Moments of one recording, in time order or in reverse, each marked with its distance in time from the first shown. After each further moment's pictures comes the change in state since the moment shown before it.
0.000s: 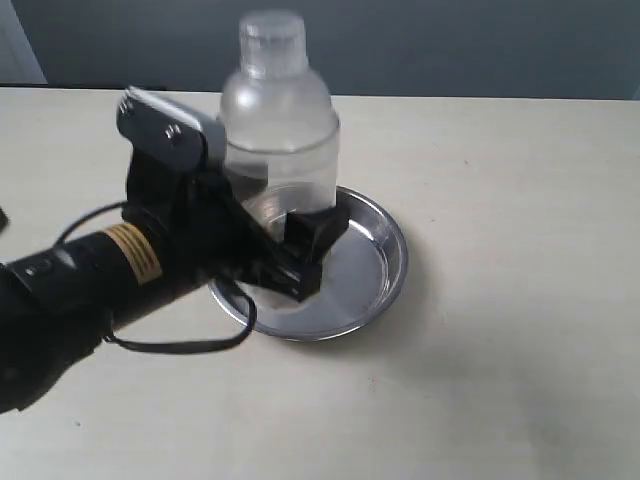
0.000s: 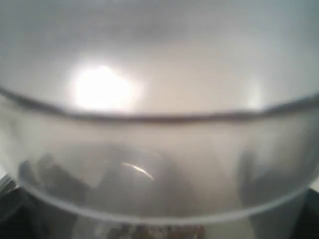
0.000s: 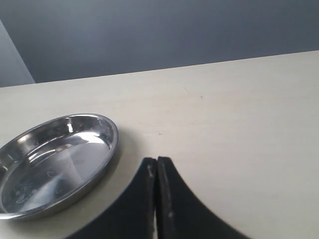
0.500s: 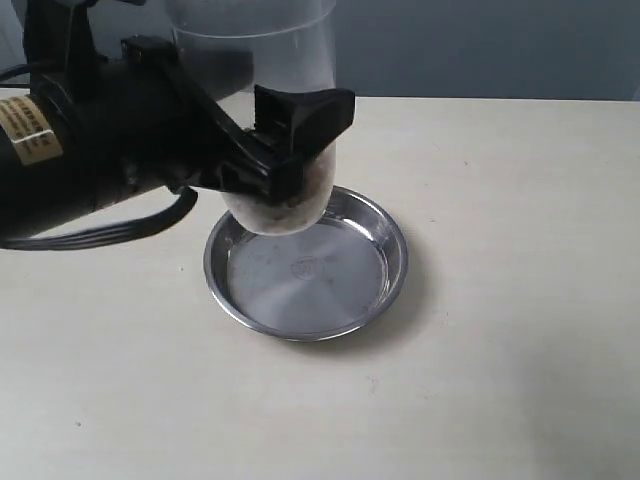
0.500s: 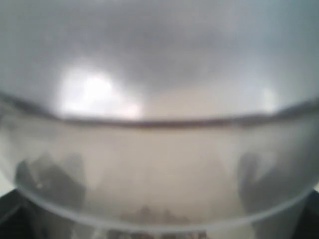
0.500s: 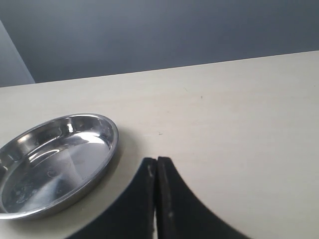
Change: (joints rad) left arm -0.002 -0.286 -0.186 -0.090 0.350 0.140; right arm 0.000 0.000 0.000 0.000 0.000 0.000
